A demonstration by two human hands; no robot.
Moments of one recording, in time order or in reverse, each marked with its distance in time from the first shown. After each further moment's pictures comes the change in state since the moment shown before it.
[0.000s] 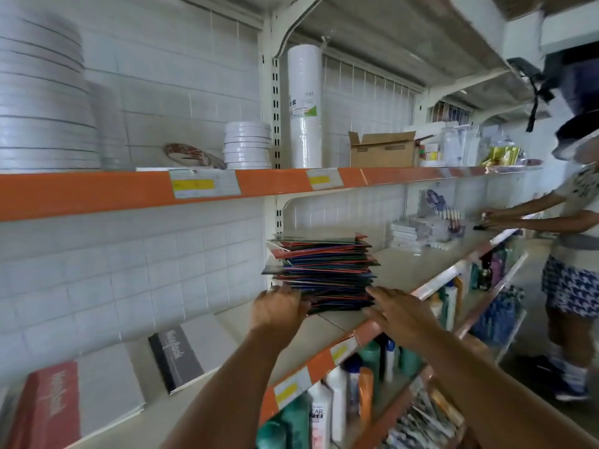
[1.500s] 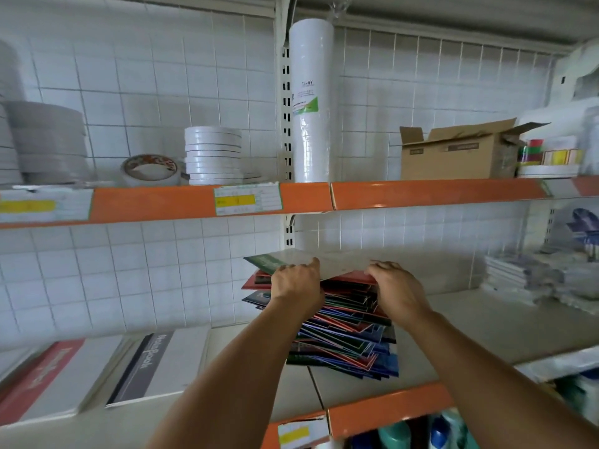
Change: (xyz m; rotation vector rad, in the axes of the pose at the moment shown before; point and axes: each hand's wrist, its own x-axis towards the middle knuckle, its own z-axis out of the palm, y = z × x) left_hand 0.181 0.101 -0.005 0.188 -0.014 -0.435; right_hand 0.220 0.113 0.031 0.248 0.297 -0.389
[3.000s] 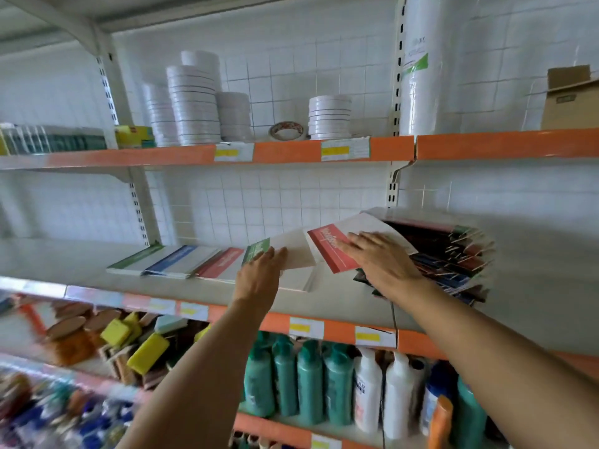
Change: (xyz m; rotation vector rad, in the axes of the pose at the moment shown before) left_hand -0.212 -0.090 -0.032 0.124 -0.007 -0.536; right_hand -0.061 -0.122 -0.039 0.057 -0.108 -0.693
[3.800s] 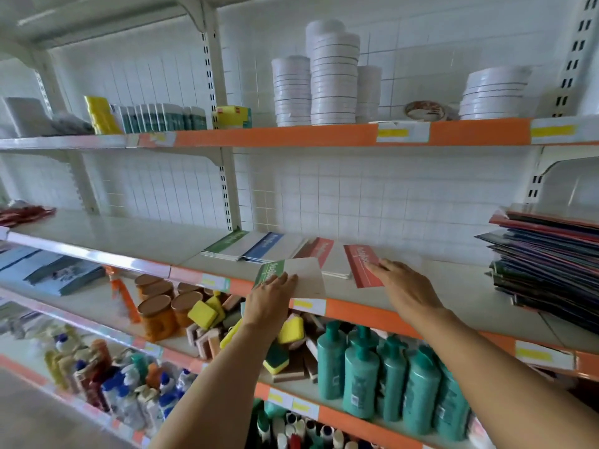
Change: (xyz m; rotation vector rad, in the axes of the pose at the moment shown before) left_hand -0.037 -0.254 0.026 0.007 -0.096 0.005; right_hand 0.109 -0.217 0.044 0.287 -0.156 0.205
